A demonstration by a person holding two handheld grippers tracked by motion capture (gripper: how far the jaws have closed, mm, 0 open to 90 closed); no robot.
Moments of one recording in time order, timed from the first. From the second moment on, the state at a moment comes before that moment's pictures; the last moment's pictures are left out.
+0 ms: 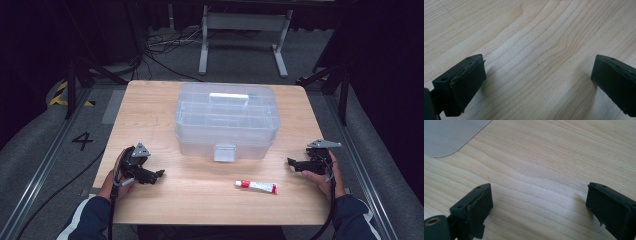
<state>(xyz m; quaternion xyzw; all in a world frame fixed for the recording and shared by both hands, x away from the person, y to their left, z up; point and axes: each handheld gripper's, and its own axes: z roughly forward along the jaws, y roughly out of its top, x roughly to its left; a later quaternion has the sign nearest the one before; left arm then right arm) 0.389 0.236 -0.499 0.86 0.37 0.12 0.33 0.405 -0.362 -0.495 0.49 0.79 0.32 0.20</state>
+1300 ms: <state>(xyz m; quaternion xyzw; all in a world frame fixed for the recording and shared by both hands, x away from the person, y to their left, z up) 0.388 0.235 -0.499 0.86 0.37 0.12 0.33 0.387 -0.336 -0.419 0.40 0.80 0.37 0.26</state>
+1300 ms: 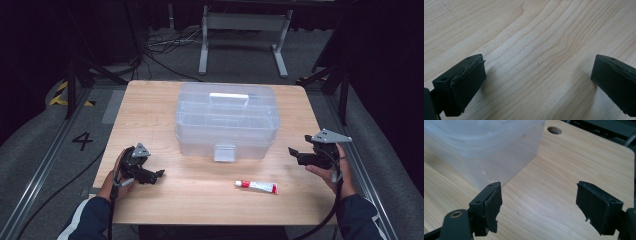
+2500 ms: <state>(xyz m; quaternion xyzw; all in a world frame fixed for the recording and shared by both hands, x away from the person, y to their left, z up) 0.388 0.235 -0.499 0.86 0.37 0.12 0.33 0.423 -0.258 -0.323 0.31 0.81 0.41 0.28</state>
